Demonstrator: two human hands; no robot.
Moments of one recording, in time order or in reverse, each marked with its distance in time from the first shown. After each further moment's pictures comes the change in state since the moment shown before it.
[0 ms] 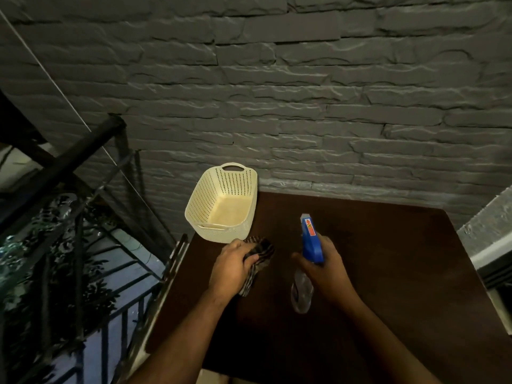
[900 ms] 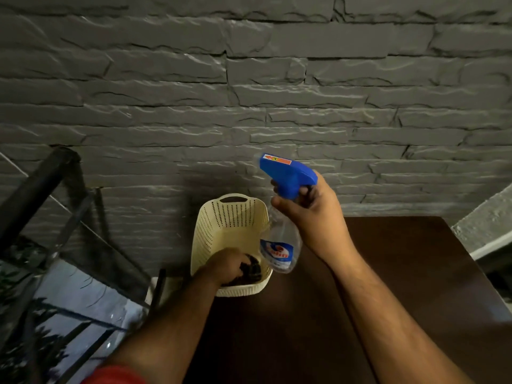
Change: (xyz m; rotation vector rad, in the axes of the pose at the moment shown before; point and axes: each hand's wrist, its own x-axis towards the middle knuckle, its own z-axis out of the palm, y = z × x) left_hand 0.211 -0.129 -0.042 0.355 -0.639 0.239; right_hand 0.164 -0.186 0.080 0.238 0.266 -0.282
